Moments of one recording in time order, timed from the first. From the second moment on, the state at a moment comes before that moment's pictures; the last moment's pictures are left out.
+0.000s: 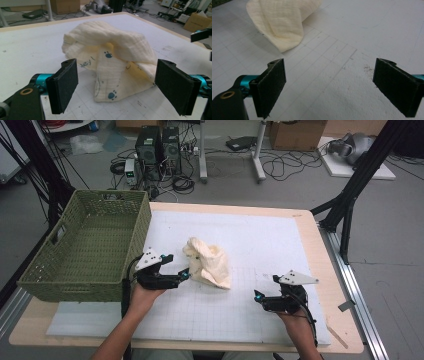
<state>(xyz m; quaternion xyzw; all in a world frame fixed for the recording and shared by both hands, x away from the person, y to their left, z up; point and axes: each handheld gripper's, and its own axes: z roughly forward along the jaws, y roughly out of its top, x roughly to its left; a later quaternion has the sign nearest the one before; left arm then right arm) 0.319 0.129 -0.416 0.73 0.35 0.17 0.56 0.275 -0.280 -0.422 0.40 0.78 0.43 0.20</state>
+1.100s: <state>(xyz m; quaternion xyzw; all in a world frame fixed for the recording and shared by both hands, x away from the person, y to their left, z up) 0.314 0.134 -0.428 0.72 0.36 0.18 0.57 0.273 -0.279 -0.422 0.39 0.78 0.44 0.21</state>
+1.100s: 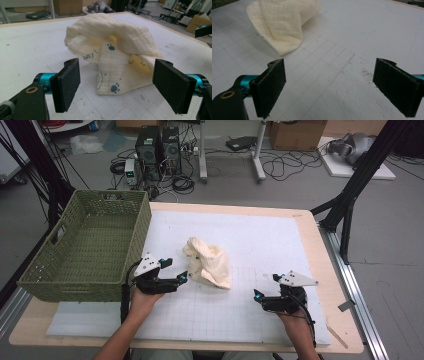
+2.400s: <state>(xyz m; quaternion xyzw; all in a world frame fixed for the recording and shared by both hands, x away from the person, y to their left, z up) 0.316 0.138 -0.433 0.73 0.37 0.17 0.55 0.347 -0.137 -0.417 0.27 0.87 0.36 0.19</state>
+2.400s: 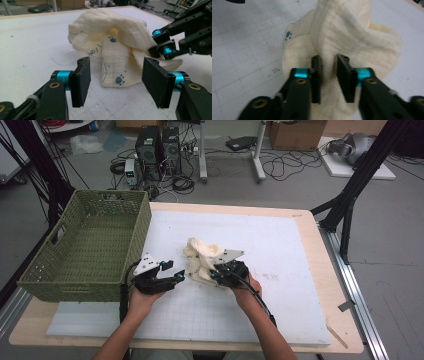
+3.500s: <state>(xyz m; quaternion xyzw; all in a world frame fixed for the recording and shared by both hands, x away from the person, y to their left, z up) 0.319 0.137 -0.436 0.73 0.37 0.16 0.54 0.353 -0.251 -0.410 0.44 0.81 0.34 0.21</state>
